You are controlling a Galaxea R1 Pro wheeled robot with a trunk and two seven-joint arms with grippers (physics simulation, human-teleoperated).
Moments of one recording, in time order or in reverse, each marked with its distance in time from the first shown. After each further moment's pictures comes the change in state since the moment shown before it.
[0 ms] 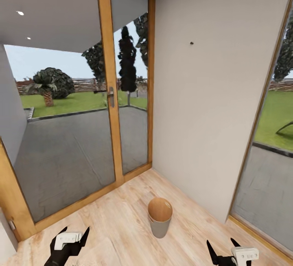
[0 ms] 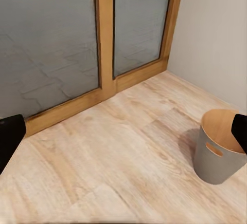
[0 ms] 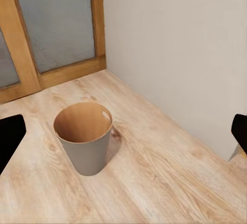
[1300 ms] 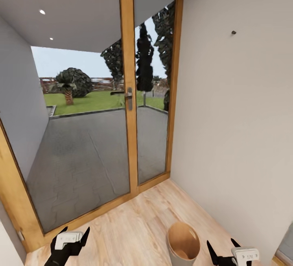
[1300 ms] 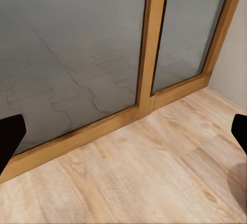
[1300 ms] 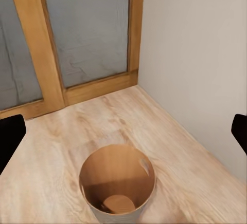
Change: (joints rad) left arm 0.000 -0.002 -0.001 -0.005 -0.005 0.004 0.001; right arm 0.000 -0.001 -0.001 0.004 -0.001 -0.002 0.002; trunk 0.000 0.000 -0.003
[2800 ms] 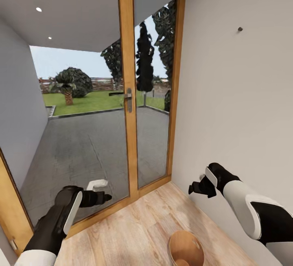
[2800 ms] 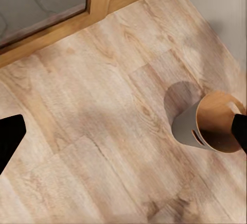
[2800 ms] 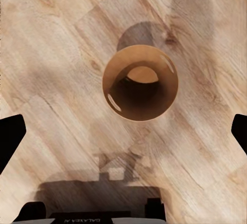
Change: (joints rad) left arm -0.503 -0.061 -0.070 -0.091 -0.002 1.229 0.007; right arm -1.251 -0.006 0.025 1.107 0.058 1.133 -0.132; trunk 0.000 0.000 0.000
